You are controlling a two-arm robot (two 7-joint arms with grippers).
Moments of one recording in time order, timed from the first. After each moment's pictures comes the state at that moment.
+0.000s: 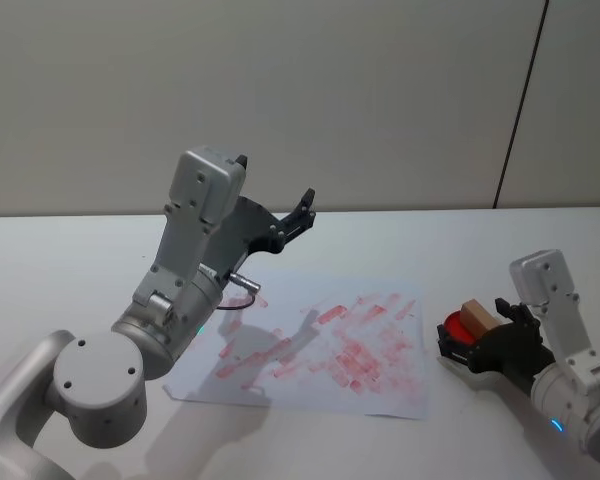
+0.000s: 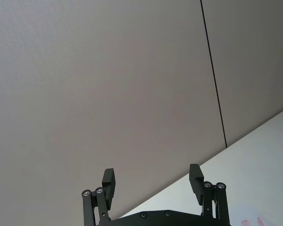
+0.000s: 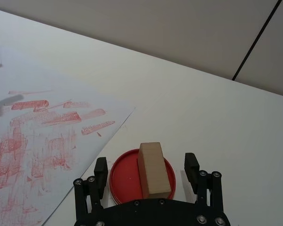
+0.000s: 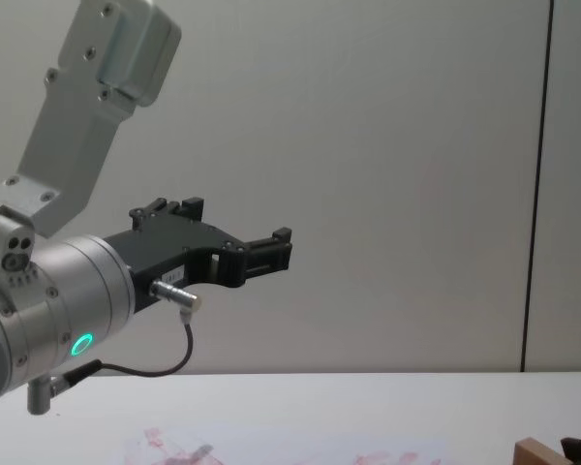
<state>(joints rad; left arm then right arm) -0.24 0.38 0.45 -1.63 -0.20 0.01 -0.01 0.07 0.27 -0.28 -1.48 0.08 0.25 0.15</state>
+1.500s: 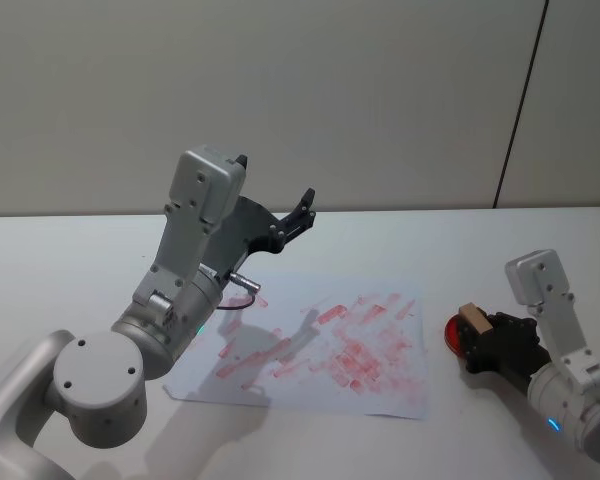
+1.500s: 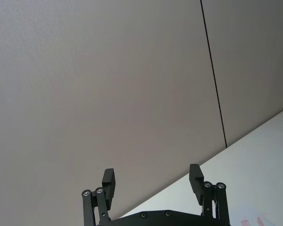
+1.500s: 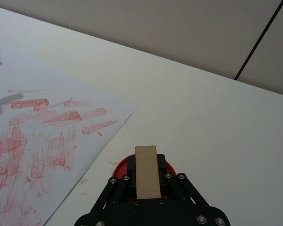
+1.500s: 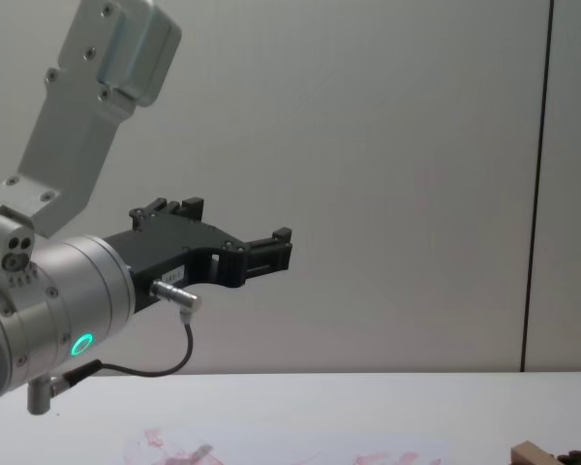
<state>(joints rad) -0.24 0.38 0.45 -1.63 -0.20 0.01 -0.01 0.08 0.26 -0.29 -1.46 0.07 0.25 0.16</state>
